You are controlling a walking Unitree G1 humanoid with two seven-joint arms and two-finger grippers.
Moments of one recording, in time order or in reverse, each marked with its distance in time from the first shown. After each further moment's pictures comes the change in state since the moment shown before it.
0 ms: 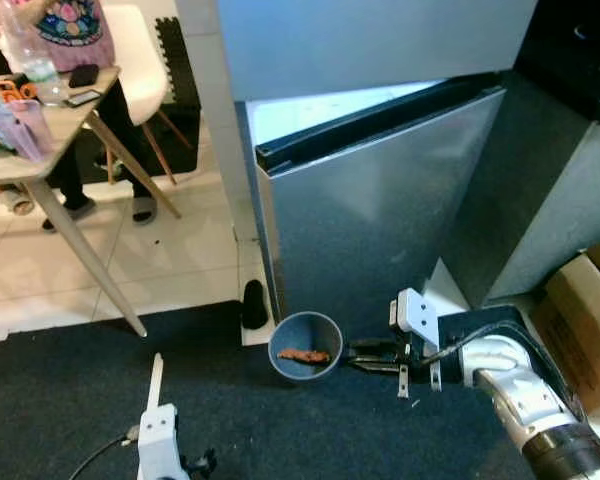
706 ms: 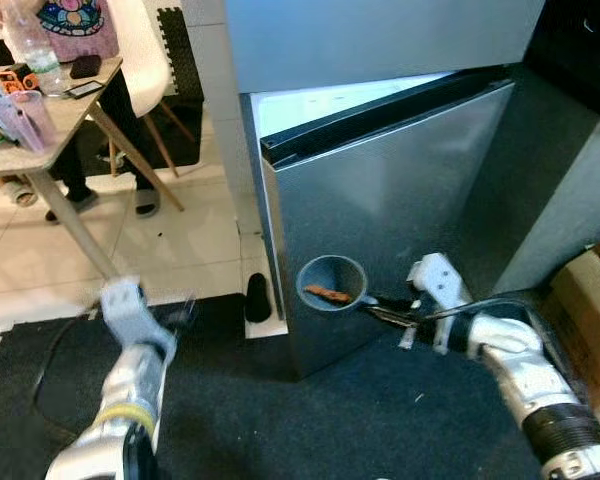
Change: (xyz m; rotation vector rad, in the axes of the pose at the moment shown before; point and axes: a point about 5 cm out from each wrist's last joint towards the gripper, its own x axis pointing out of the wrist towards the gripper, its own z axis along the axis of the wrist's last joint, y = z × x) left arm -0.018 -0.034 0.218 -0.033 -0.712 -0.232; right arm -0.029 -0.040 0.008 -0.012 -0.055 -0.328
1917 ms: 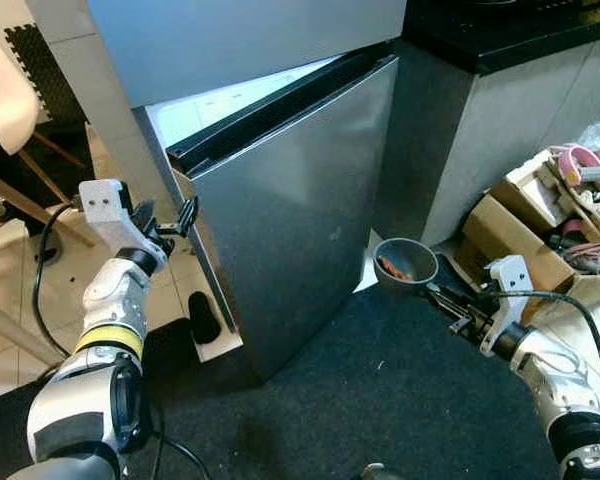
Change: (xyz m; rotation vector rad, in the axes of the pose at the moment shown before) left arm 0.026 -0.029 0.094 0.125 -0.281 -0.240; right arm -0.041 -0.030 -0.044 0.265 -0.063 -0.323
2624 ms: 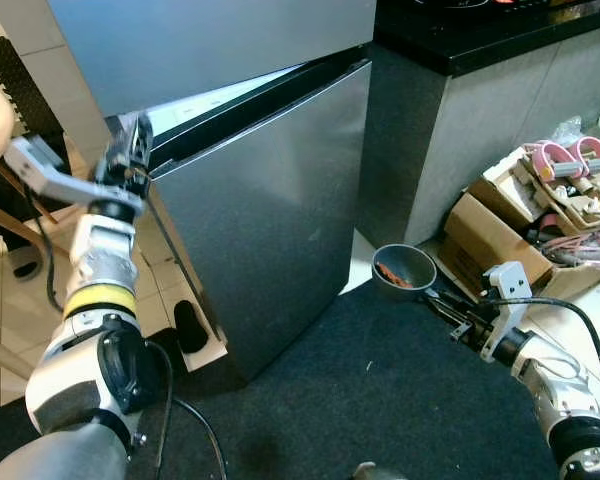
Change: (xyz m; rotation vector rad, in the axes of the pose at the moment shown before) left arm 0.023 -0.022 0.073 -0.522 -0.421 -0.326; right arm -0.002 0.002 -0.004 -0.016 0.003 0.023
